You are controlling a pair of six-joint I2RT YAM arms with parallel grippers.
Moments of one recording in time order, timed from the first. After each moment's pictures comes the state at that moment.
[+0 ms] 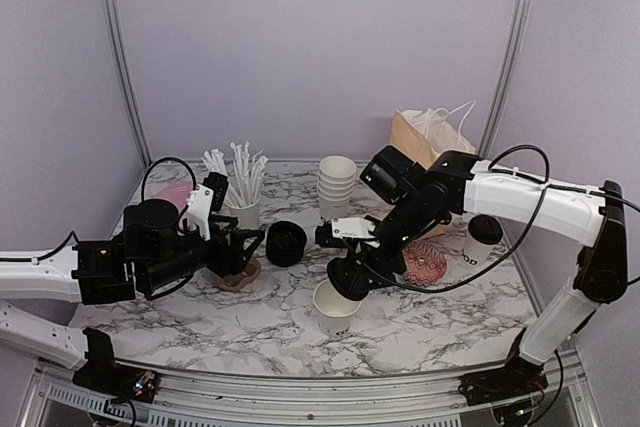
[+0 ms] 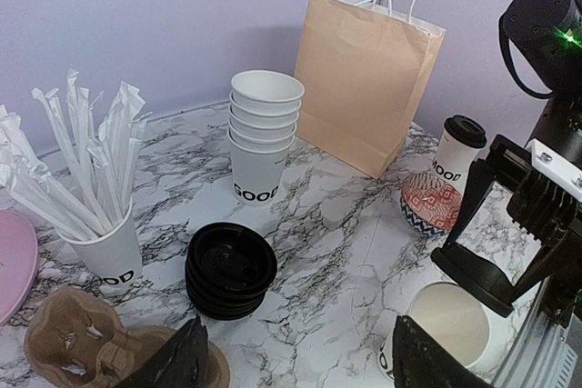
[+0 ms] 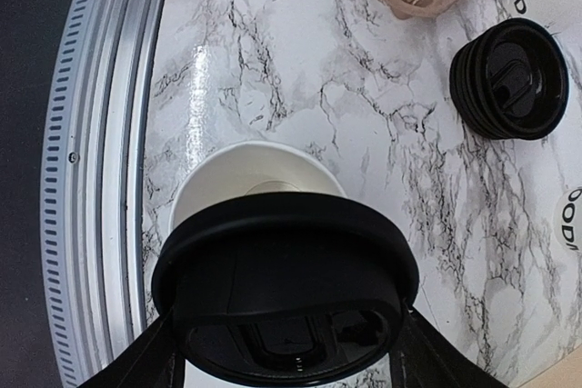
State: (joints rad) left arm -1.09 1.03 0.67 0.06 -0.37 -0.29; right arm 0.89 1.60 1.39 -0.96 -0.38 -0.63
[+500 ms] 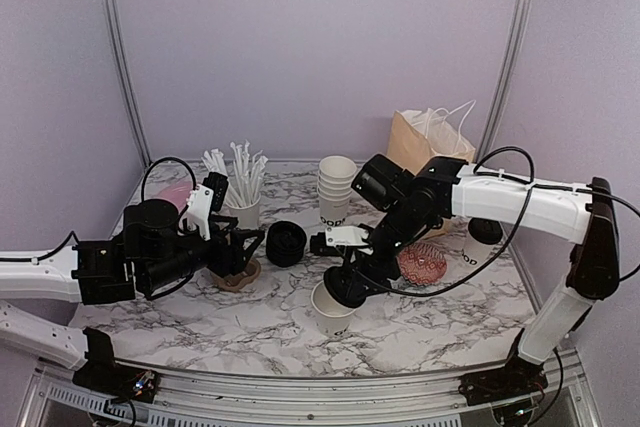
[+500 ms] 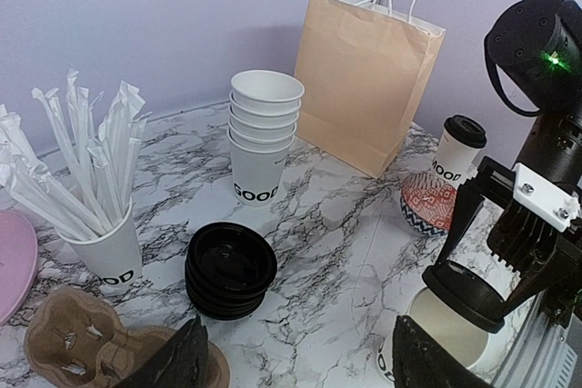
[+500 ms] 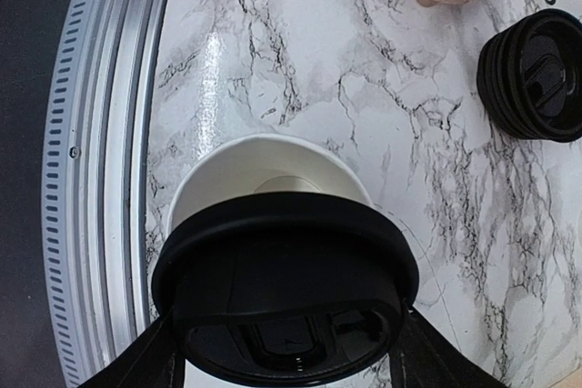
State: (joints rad) left arm -1.09 1.03 0.67 0.06 -0.37 -0.29; right arm 0.91 1.64 1.39 -0.96 -0.40 -0.63
